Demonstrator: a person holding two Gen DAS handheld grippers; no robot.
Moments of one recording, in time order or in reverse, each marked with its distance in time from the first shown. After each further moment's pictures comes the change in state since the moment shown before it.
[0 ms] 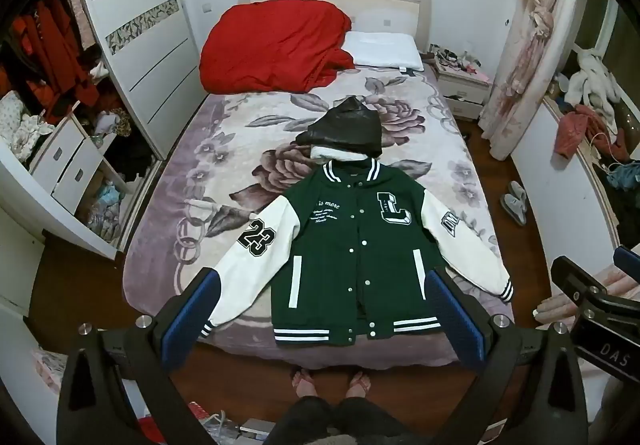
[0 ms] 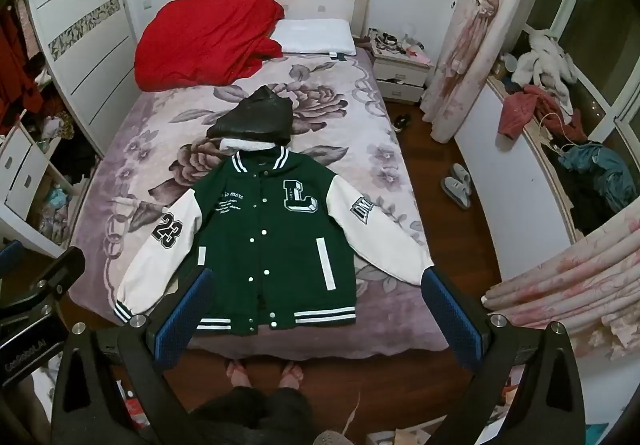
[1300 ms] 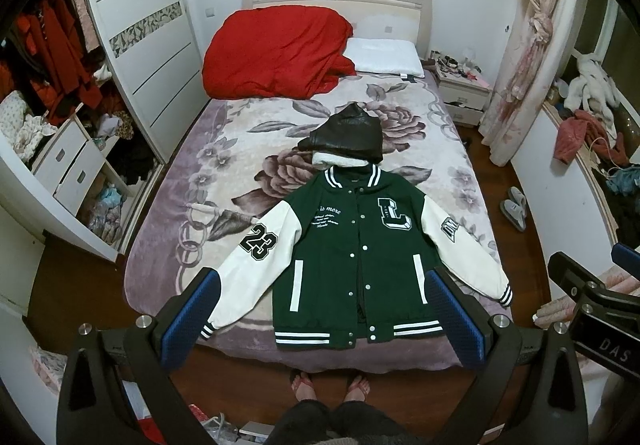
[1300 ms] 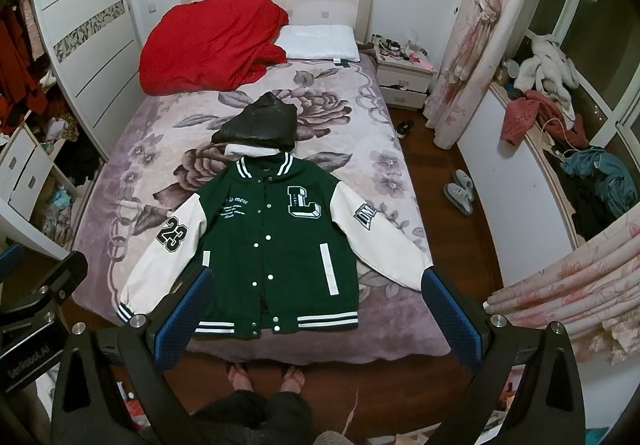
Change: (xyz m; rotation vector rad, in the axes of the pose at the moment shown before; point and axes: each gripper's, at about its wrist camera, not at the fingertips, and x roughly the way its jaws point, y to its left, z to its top) left arm 0.001 0.001 0.000 -0.002 -0.017 -0.003; right arm -0.013 0.005 0.005 -0.005 -0.018 0.015
